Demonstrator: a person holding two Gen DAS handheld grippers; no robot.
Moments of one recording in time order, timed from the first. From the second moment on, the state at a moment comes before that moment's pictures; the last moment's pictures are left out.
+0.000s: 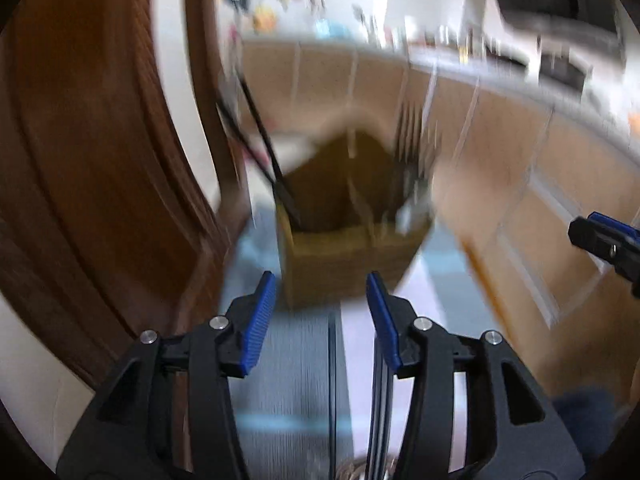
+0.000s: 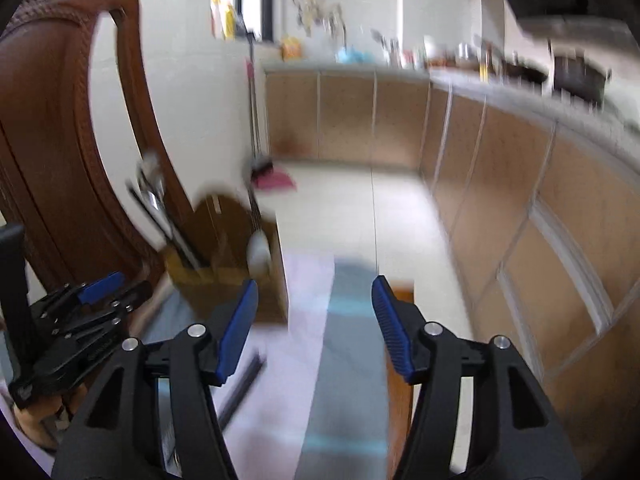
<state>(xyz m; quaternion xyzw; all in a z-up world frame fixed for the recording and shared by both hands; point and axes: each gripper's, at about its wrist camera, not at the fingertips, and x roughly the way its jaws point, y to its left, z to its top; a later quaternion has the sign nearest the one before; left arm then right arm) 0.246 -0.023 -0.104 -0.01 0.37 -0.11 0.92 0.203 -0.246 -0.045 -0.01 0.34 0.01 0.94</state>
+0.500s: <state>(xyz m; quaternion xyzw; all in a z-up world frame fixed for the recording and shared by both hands) 0.275 -0.017 -0.182 0.02 0.53 -0.04 0.85 0.304 -0.200 -0.215 0.02 0.55 0.01 0.83</state>
